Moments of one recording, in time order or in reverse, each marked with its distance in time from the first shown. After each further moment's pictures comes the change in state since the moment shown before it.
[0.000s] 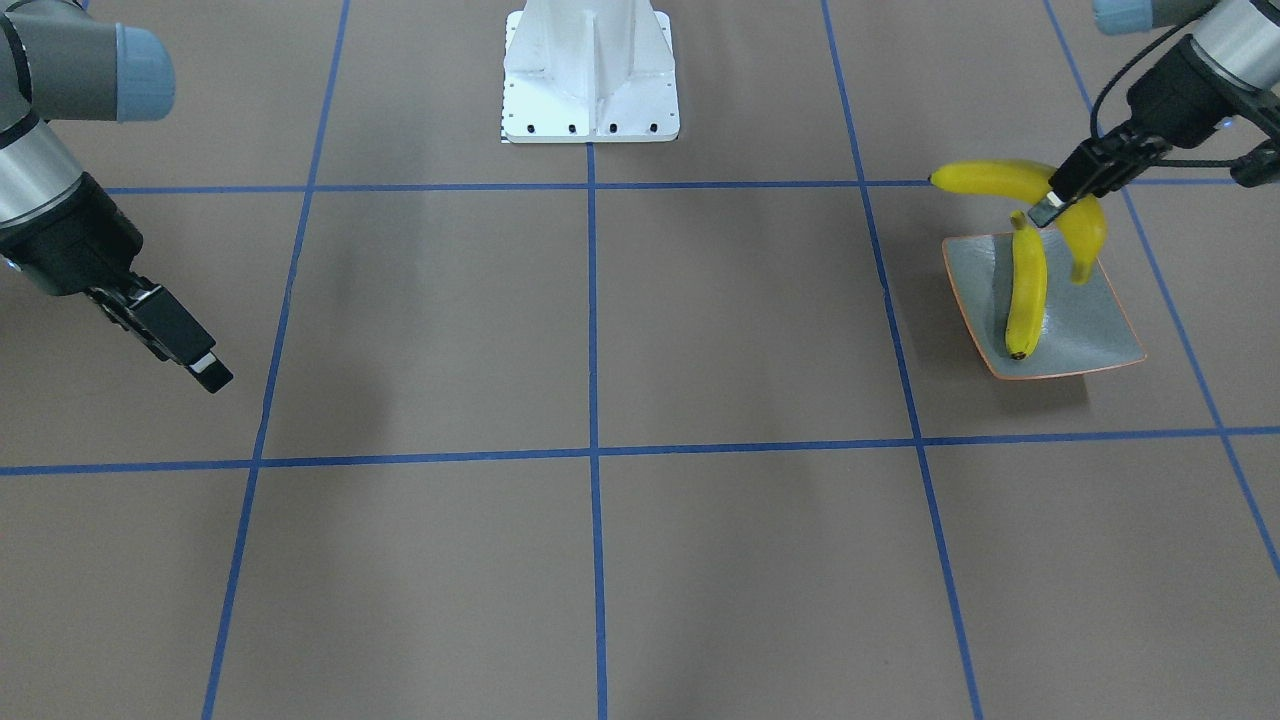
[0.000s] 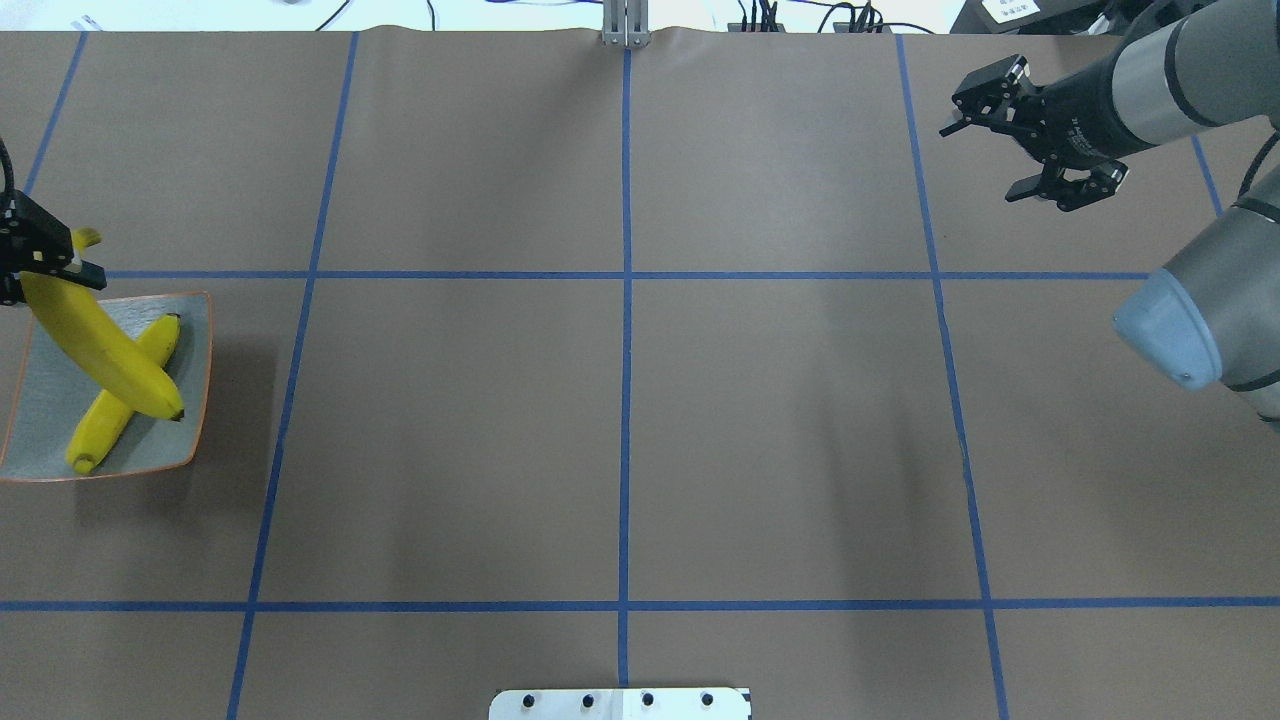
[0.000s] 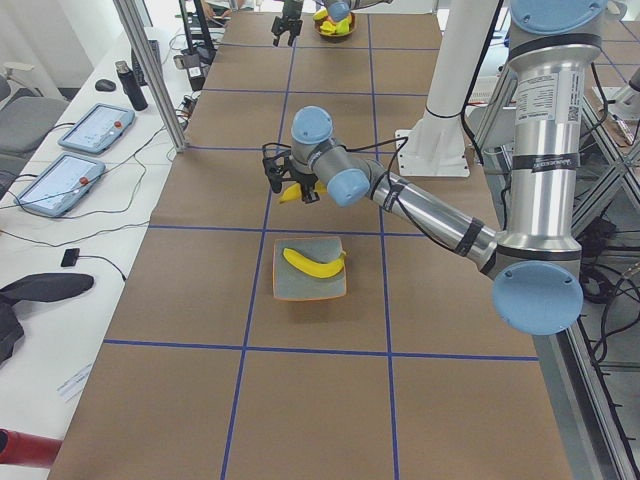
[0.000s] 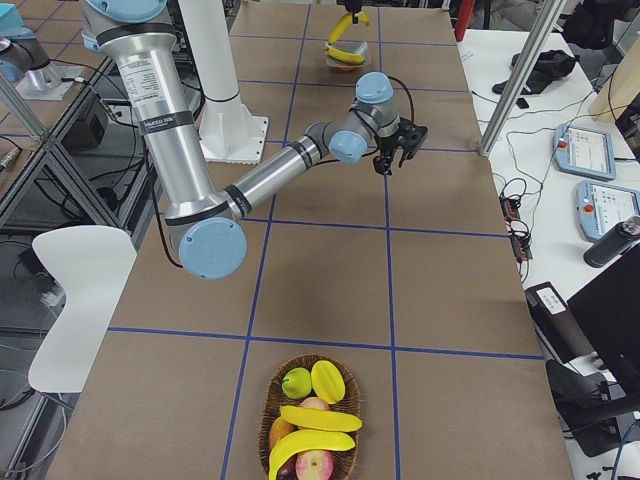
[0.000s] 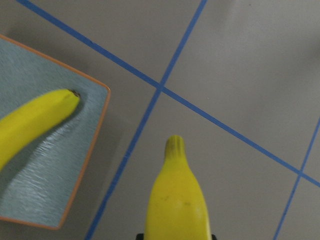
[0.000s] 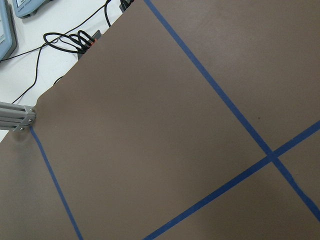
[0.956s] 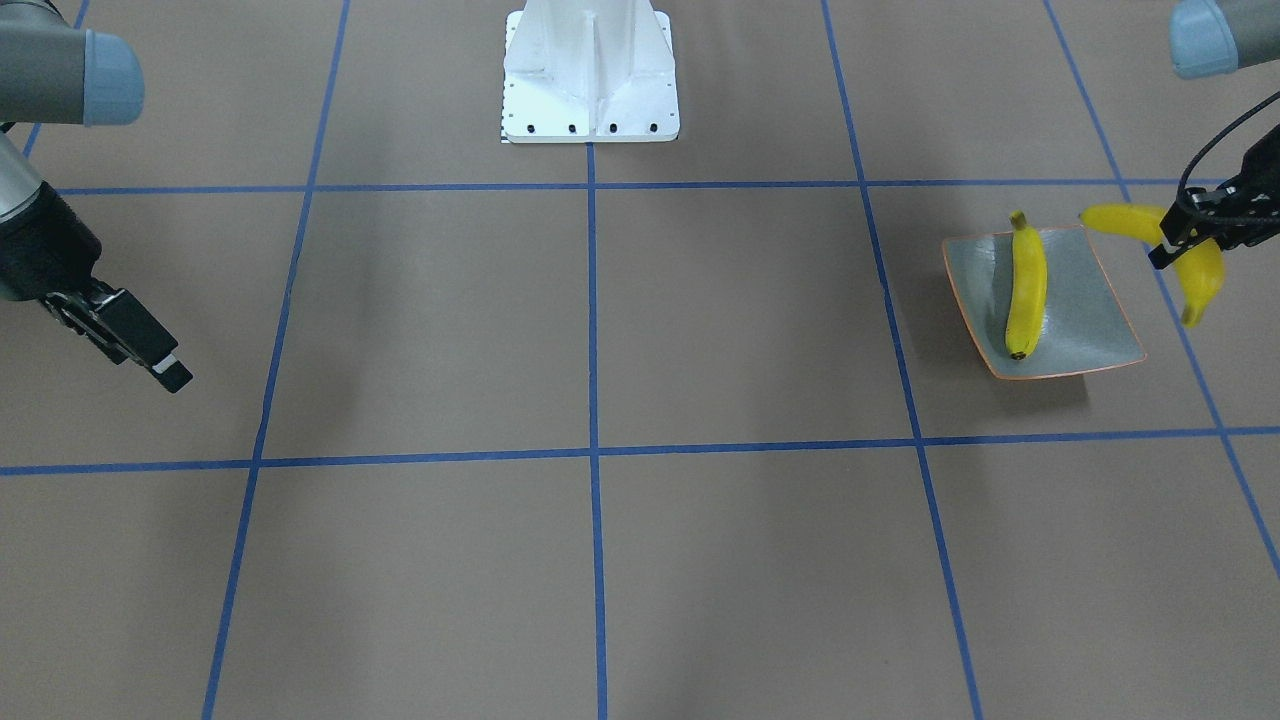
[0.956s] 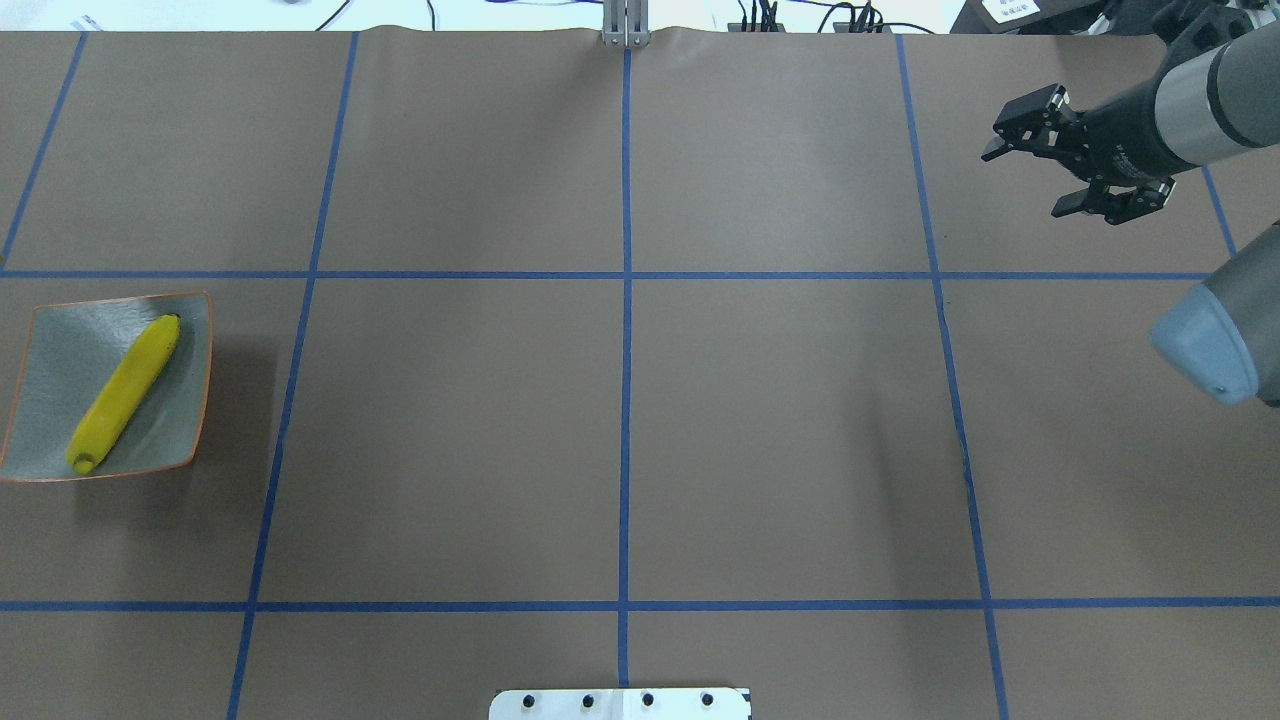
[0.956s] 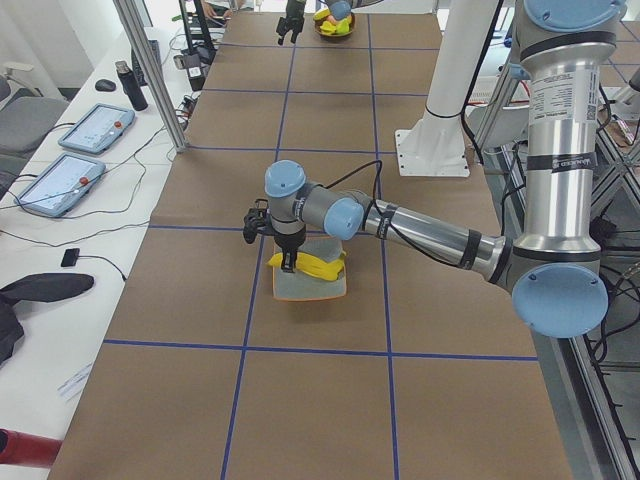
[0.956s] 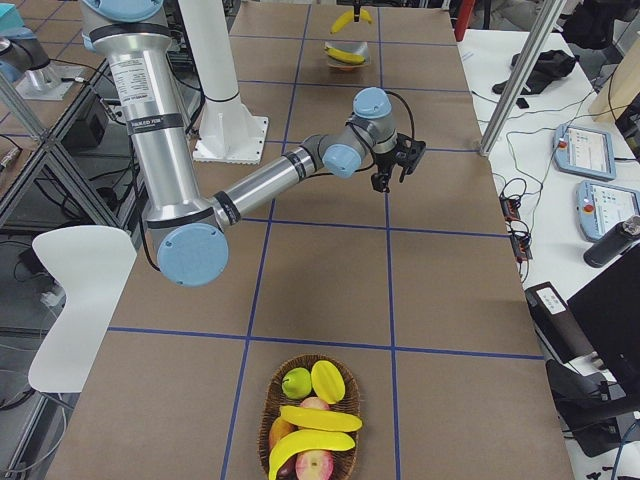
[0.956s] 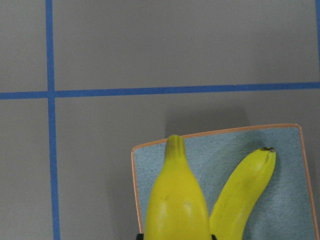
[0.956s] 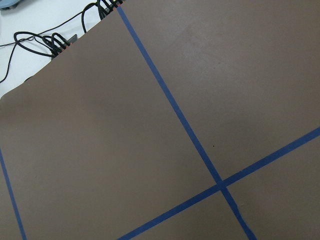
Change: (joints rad) left arm -0.036 0.005 0.123 0.312 0.154 0.758; right arm 0.014 -0.052 0.001 0.000 0.003 -0.080
